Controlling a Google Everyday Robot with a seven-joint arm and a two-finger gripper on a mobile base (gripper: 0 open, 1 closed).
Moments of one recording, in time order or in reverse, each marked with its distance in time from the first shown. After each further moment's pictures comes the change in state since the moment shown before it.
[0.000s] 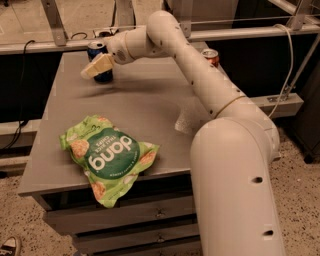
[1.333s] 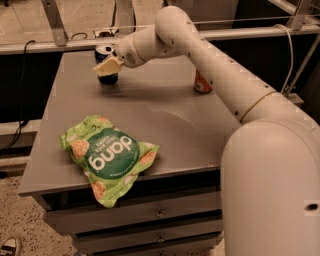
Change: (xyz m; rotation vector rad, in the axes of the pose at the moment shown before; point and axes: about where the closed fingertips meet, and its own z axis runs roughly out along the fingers) arm 0.012 0.029 -0.043 0.021 0.107 0.013
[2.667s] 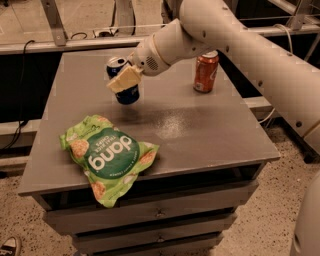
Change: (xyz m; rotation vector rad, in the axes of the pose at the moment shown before) arm 0.012 0.094 -0.091 -0.092 0.141 0.046
